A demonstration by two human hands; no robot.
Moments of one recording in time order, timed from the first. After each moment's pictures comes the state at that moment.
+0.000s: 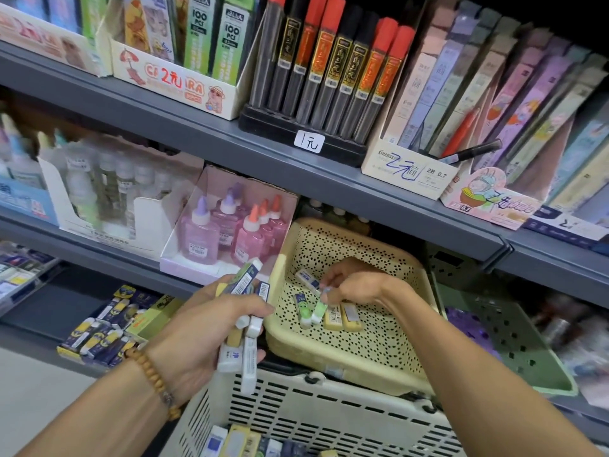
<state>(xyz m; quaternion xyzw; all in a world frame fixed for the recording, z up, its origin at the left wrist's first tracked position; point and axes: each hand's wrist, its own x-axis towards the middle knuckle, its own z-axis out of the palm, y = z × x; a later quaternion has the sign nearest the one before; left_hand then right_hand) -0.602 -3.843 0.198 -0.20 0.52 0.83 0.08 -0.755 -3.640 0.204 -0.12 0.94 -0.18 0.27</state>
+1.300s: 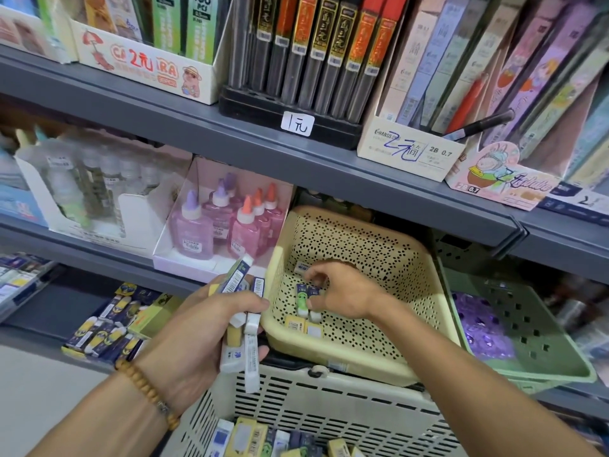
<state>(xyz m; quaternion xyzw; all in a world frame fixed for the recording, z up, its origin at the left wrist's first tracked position) -0.607 -3.840 0.192 -0.22 0.49 0.83 0.11 -0.732 -3.652 0.182 -0.19 0.94 -0.17 0.20</state>
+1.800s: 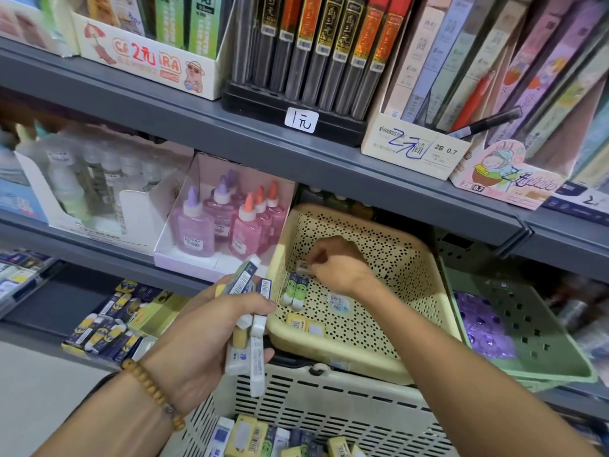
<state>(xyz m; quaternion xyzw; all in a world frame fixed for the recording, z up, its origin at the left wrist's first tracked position) -0.603 -3.835 0.195 -0.22 0.49 0.83 0.11 -0.752 -3.672 0.182 -0.11 0.97 -0.21 0.10</state>
